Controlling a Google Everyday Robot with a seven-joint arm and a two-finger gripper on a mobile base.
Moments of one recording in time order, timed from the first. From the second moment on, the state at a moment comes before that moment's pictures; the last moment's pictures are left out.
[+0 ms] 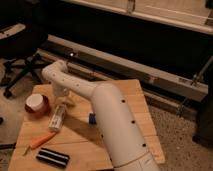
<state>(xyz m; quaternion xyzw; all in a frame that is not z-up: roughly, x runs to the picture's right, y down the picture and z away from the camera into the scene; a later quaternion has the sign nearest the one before) -0.274 0.078 0.922 -0.24 -0.28 -0.65 0.67</state>
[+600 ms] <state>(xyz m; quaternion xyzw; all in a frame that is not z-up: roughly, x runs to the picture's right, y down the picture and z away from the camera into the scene) -0.283 0.082 0.929 -0.24 -0.28 -0.65 0.66</state>
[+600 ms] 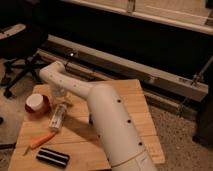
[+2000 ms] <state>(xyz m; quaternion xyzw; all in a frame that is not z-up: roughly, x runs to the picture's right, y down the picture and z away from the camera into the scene) -0.277 0.070 0.936 -0.23 -0.27 -0.65 0.67</state>
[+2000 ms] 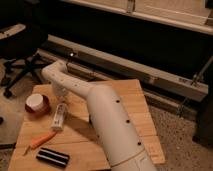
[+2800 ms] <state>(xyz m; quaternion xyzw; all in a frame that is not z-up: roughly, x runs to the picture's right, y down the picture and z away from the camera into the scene) -0.277 0.049 0.926 -0.19 -0.28 -0.64 0.69</state>
